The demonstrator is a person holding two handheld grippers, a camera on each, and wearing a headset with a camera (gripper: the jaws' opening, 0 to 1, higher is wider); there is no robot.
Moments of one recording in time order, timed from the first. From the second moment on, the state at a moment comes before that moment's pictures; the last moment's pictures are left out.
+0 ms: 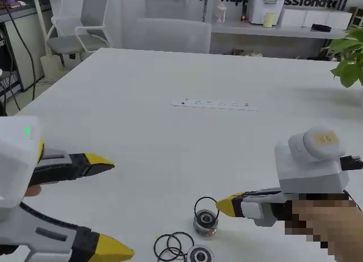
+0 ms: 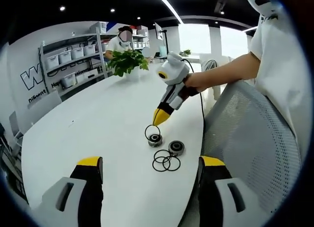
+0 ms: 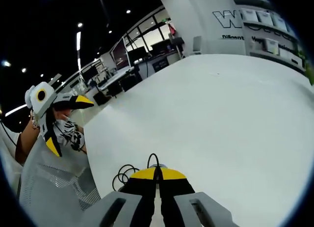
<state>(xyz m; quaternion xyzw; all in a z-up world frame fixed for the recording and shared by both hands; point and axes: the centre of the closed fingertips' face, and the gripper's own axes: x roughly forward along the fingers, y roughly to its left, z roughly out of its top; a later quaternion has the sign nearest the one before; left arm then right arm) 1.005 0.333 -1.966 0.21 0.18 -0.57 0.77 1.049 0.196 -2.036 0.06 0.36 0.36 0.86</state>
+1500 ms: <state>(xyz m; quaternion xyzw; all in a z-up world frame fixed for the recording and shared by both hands) 0.986 0.363 -1.999 0.12 0.24 -0.50 0.82 0.994 0.284 -2.059 0.03 0.40 0.48 0.78</state>
